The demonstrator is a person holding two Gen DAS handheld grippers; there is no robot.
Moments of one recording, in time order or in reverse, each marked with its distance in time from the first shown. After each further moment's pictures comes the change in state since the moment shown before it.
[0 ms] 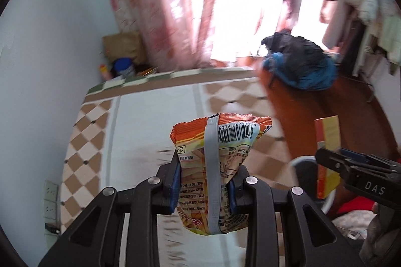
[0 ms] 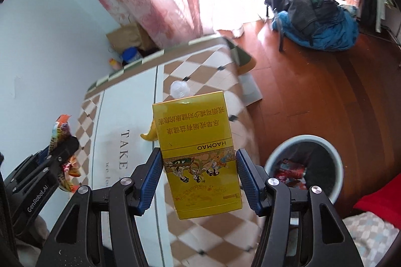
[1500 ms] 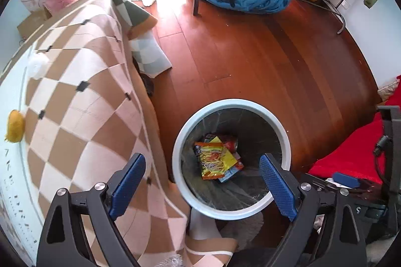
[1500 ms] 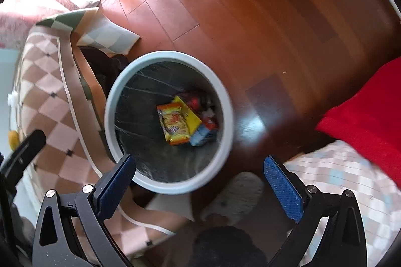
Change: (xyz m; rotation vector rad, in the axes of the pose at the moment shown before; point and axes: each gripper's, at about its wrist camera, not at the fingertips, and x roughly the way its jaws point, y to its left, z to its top) left arm 0.165 -0.253 -0.055 0.178 0.362 -0.162; right arm 0.086 -0.322 -0.094 0.416 0.343 -0.212
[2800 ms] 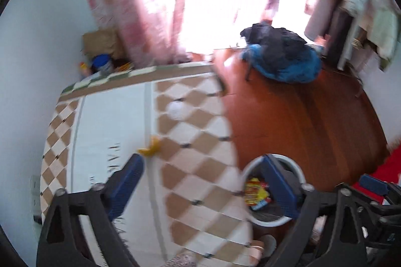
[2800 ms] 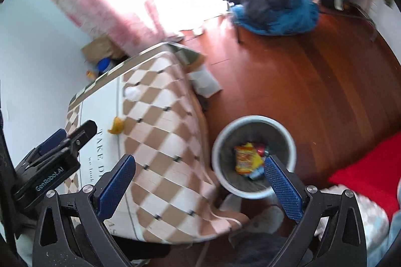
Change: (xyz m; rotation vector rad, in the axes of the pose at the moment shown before) left arm -0.178 0.158 -0.010 -0.214 -0.281 0.145; right arm -0.203 0.210 -0.065 -0.315 -0.299 0.148
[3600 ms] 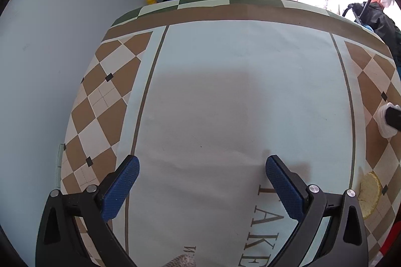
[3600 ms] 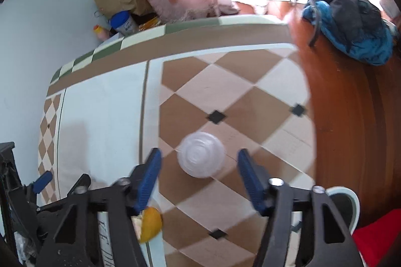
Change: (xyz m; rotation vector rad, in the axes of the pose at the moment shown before) left arm 0.186 0.213 -0.001 -0.180 0.264 0.339; right arm 0.289 0.186 0.117 -0.236 0.186 0.013
